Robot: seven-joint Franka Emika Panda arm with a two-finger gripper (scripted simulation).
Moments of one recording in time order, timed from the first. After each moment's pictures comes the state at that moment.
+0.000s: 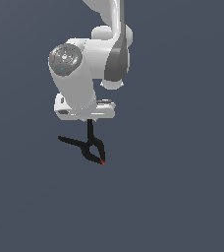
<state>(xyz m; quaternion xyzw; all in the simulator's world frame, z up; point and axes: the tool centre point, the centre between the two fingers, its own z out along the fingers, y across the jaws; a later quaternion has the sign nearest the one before) -0.041 -0.090 0.215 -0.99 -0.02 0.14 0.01</state>
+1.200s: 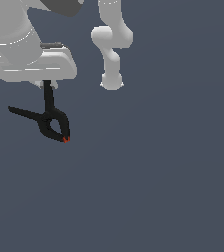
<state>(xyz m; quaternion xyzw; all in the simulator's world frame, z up) -0.046 -0.200 0.372 -0.99 -0.02 0.14 0.01</state>
